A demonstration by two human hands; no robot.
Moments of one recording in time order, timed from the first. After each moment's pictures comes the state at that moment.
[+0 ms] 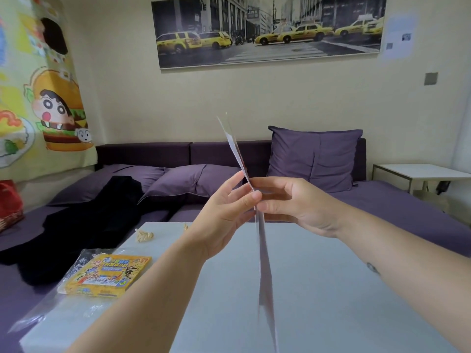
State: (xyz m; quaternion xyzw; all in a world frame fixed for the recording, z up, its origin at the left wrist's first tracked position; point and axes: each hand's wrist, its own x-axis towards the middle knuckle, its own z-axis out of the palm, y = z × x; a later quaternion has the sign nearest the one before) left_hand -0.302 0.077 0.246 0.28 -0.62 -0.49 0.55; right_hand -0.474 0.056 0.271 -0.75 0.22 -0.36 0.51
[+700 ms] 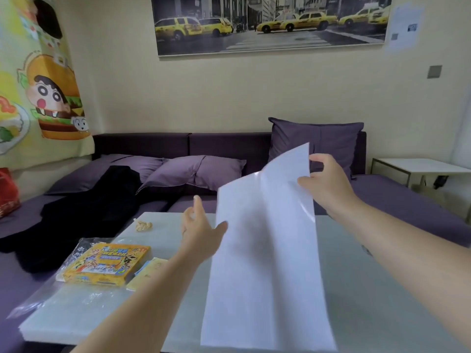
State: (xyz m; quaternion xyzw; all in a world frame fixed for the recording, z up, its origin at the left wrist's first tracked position) left_hand -0.270 0.048 0.178 0.70 -0.55 -0.17 0.42; right_hand -0.495 0.015 0.258 -0.63 0.53 -0.53 0.23
